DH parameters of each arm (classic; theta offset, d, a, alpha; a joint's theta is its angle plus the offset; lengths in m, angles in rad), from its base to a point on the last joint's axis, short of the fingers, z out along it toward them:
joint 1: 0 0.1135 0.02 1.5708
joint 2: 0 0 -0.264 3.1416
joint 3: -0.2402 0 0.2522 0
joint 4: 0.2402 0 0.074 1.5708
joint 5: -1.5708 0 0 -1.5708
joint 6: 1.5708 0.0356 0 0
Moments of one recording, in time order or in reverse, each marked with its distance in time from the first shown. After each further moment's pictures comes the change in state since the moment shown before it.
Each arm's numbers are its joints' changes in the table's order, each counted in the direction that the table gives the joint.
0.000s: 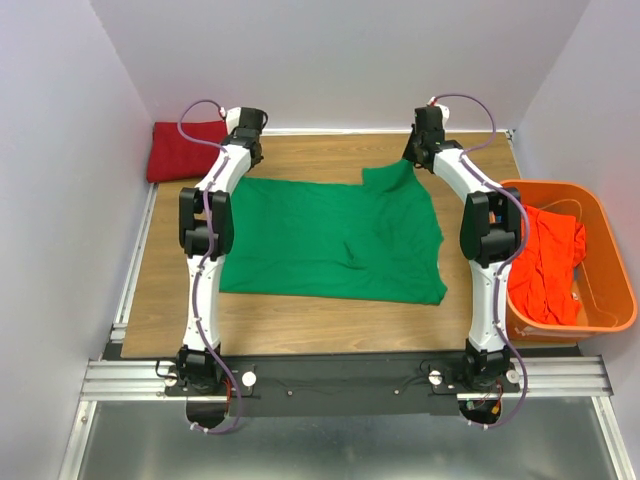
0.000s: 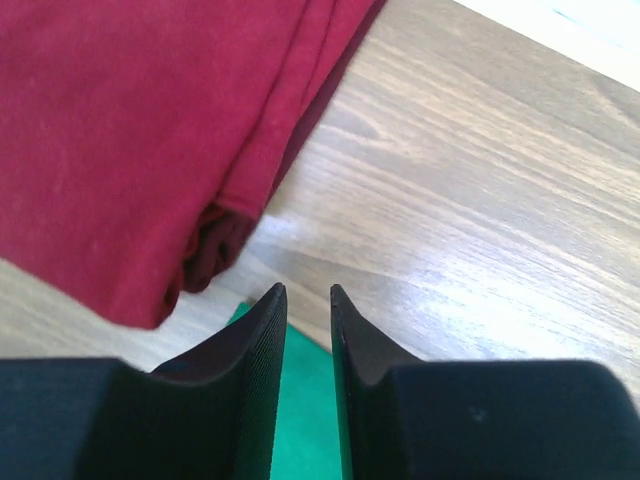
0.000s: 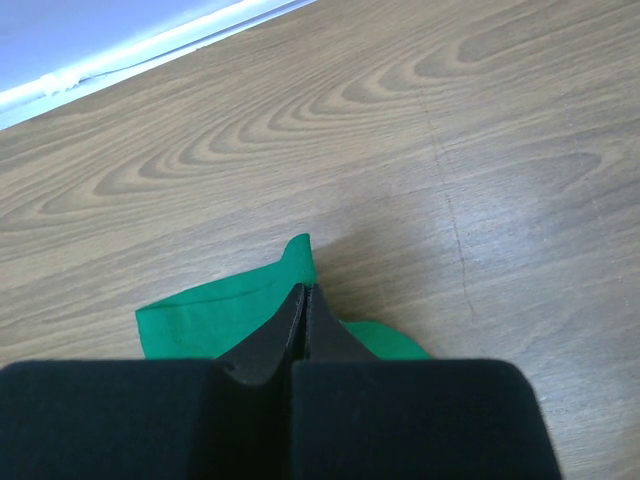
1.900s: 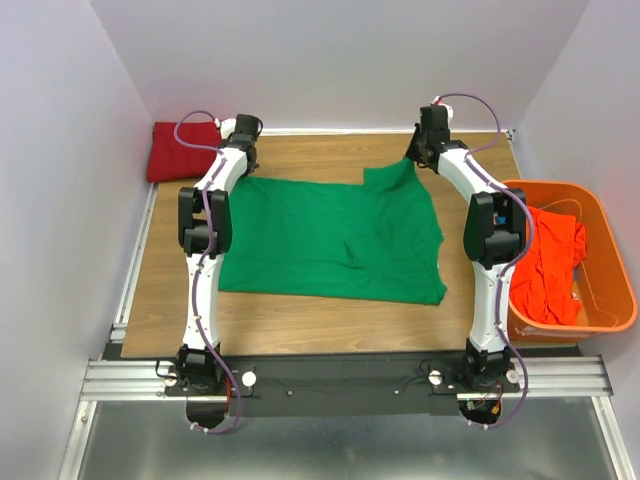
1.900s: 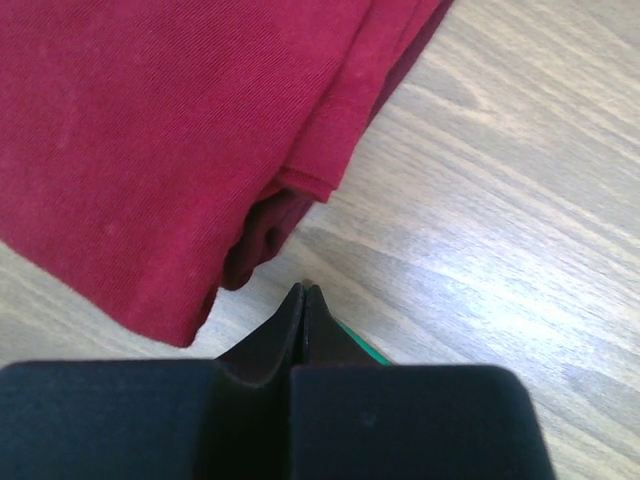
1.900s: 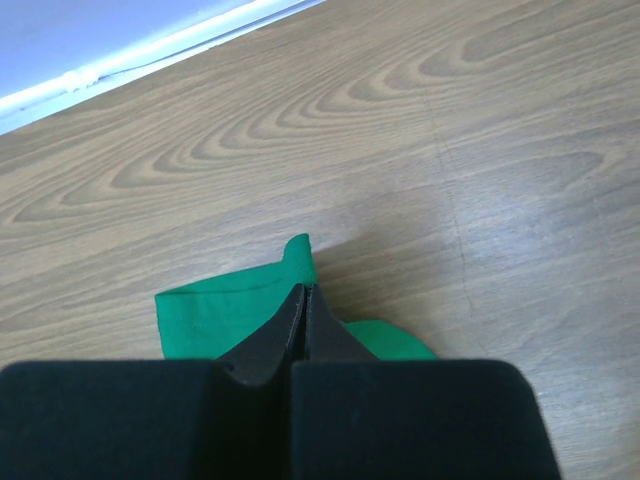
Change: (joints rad) left arm 0.026 -0.045 -0.002 0.070 0.003 -0.065; right arm -0.020 0.033 0.032 -0.010 0.055 0.002
